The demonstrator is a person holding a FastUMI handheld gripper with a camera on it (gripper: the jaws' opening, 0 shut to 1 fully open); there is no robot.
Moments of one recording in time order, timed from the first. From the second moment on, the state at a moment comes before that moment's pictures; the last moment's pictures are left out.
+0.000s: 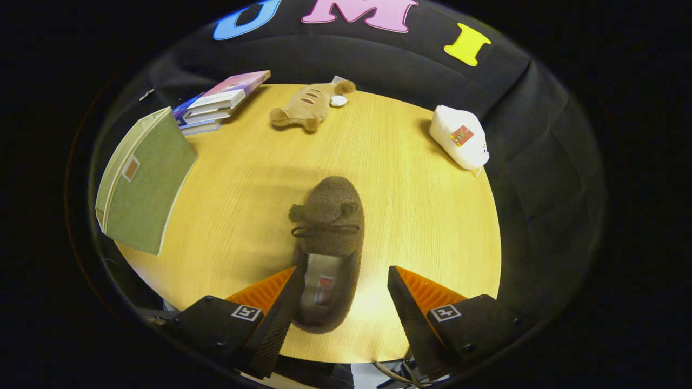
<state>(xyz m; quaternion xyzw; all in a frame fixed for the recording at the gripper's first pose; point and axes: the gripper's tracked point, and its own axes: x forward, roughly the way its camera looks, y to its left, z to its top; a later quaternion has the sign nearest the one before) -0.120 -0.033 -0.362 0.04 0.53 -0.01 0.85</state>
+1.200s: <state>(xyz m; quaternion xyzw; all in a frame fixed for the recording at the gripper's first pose) -0.039 0.031 -0.226 0.06 0.43 0.02 0.90</state>
